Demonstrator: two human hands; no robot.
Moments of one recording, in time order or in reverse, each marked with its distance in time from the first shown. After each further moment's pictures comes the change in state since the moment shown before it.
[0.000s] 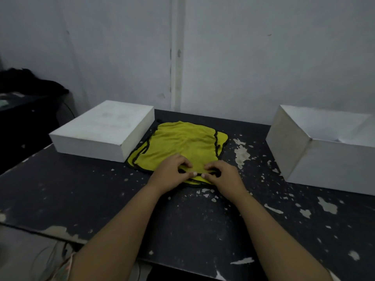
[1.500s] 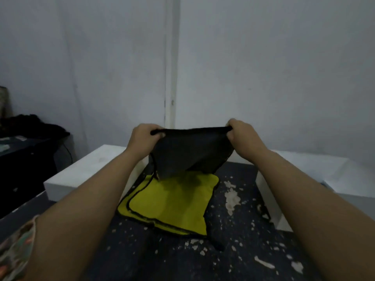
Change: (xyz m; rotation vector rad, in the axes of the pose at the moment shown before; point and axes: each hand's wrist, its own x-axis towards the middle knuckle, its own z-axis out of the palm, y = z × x) left_hand 0.101 0.069 -0.155 -0.030 0.395 -0.017; right_hand 0.105 -0.097 -0.167 -0.356 0.227 -0.168
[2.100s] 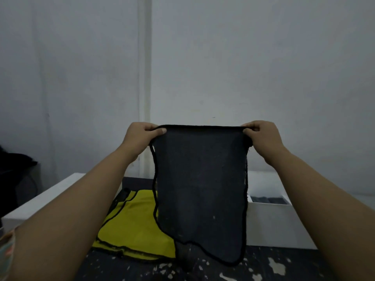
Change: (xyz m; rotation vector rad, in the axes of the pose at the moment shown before) left_hand 0.020 0.115 -0.005 -0.496 -0.035 -0.015; right_hand -0.027 0.049 -0.131 0.404 0.384 0.201
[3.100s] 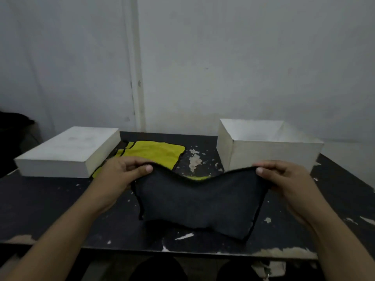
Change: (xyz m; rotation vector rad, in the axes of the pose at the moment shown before) left_hand -0.234 -0.037 -0.007 -0.213 -0.224 -0.262; right_hand -0.241 0.053 -0.067 0.412 -0.252 0.311
